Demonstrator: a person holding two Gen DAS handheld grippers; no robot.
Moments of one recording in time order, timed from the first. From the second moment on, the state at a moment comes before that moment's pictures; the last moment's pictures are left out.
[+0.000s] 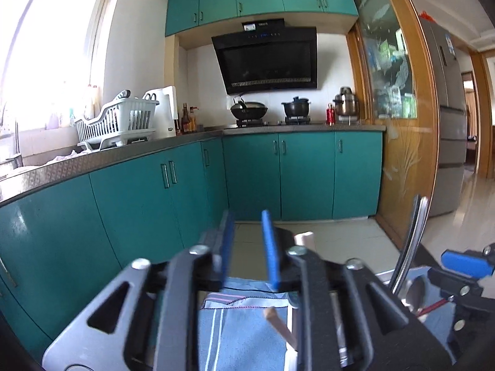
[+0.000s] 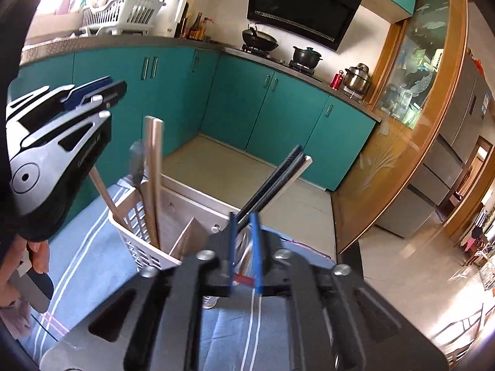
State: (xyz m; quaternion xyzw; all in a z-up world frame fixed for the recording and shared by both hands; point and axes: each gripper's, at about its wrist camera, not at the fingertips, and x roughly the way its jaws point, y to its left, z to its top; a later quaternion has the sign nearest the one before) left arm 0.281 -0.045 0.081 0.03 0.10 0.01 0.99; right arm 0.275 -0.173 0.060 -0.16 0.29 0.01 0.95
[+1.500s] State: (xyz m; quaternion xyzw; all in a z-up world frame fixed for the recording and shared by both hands) left arm 0.048 -0.009 0.033 0.04 0.19 -0.03 0.98; right arm 0.045 -0.210 0.014 -0.01 0.20 -0.05 0.98
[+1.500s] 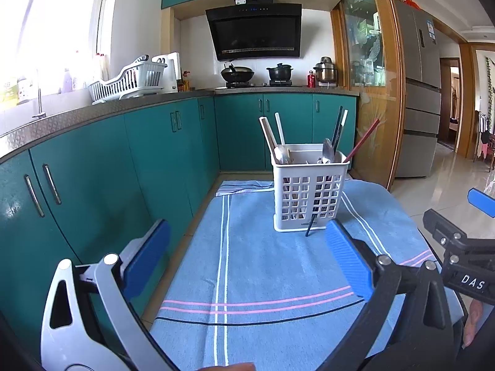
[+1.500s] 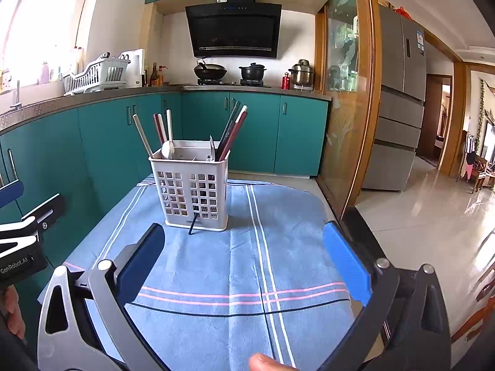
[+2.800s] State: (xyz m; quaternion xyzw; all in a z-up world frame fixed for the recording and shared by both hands) left arm 0.032 -0.007 0.034 0.04 0.19 -0.04 0.98; right arm 0.030 -0.198 0.018 -0.01 0.20 -0.04 0.98
